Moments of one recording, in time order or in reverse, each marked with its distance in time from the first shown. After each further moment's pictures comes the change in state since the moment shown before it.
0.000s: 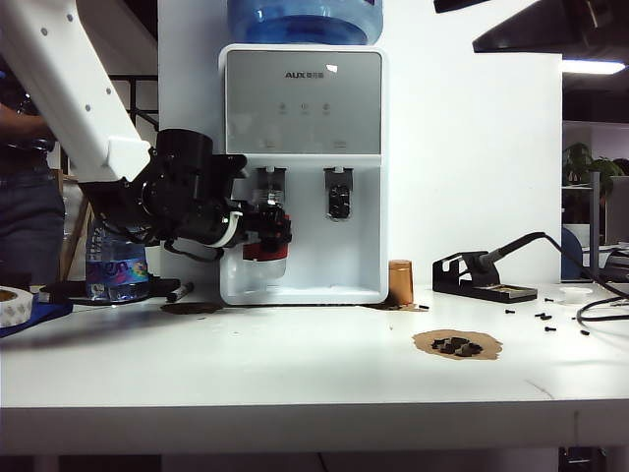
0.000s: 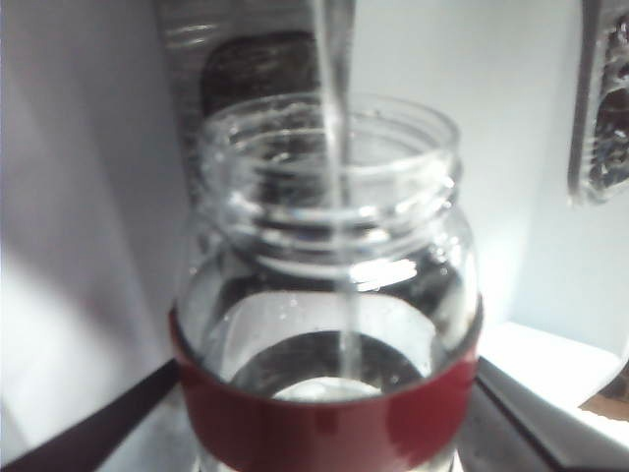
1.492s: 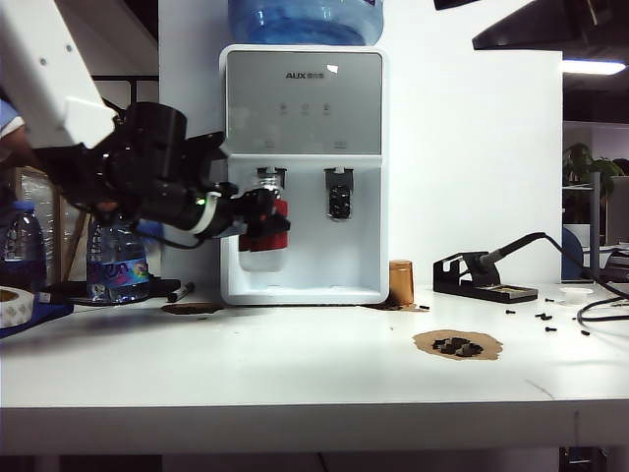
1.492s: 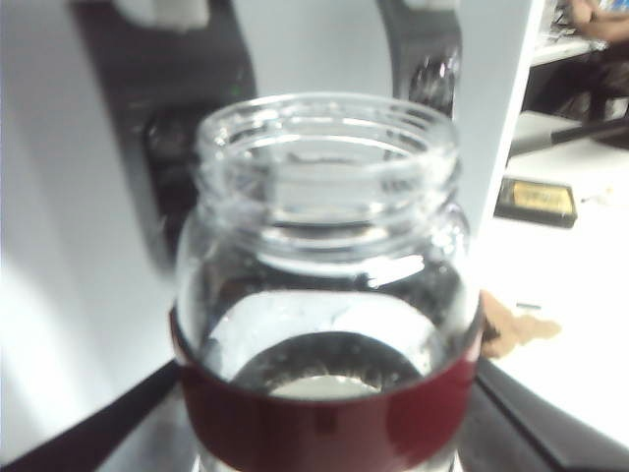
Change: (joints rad) left arm 0.018 -0.179 -0.237 0.015 0.204 -0.026; right arm 0.000 0.000 0.005 0.000 0.000 0.000
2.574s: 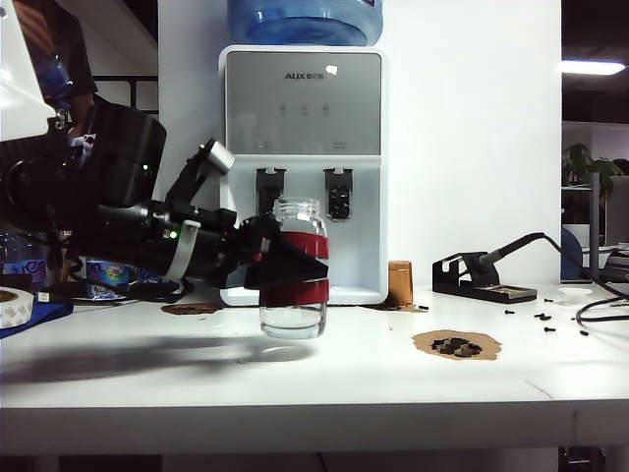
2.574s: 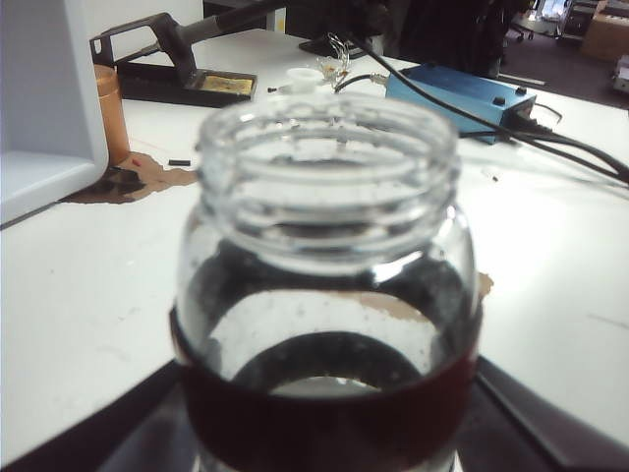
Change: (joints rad) left arm -0.138 -0.206 -0.544 0.224 0.250 0.021; right arm 0.000 -0.303 0.000 -0.248 -0.105 -0.009
